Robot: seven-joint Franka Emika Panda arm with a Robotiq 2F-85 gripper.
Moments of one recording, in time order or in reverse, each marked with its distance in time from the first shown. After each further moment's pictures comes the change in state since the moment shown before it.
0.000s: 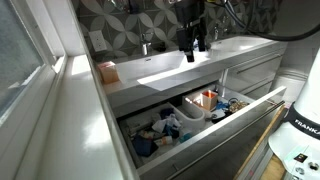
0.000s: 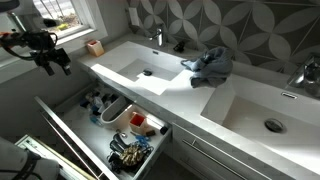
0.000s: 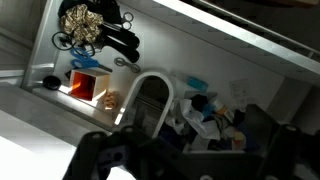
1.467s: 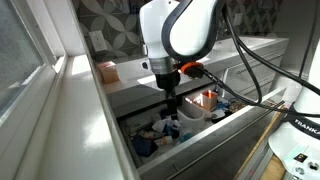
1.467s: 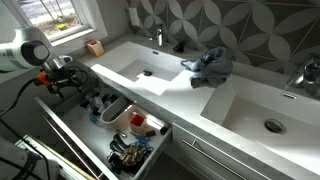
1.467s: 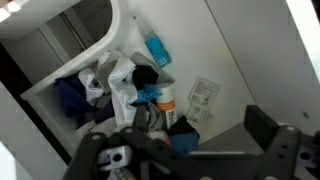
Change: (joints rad) arm 0.132 0.521 0.054 -0.085 -0.060 0.680 -0.351
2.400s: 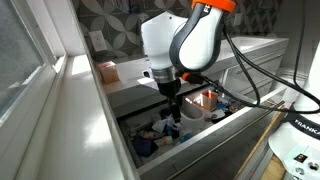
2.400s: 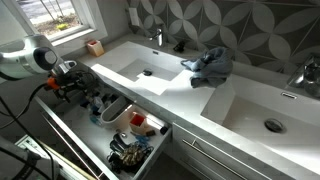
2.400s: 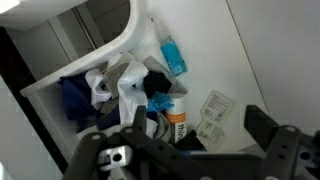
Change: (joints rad) arm -0.034 0.102 -0.014 0.016 -0.192 0.067 0.035
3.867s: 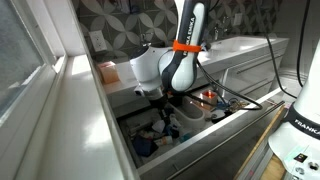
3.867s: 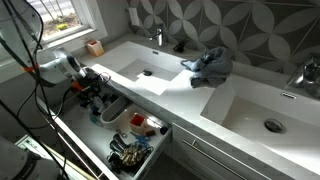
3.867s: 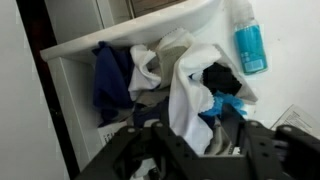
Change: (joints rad) arm 0.023 0.380 -0.115 0.288 -0.421 0.034 0.142
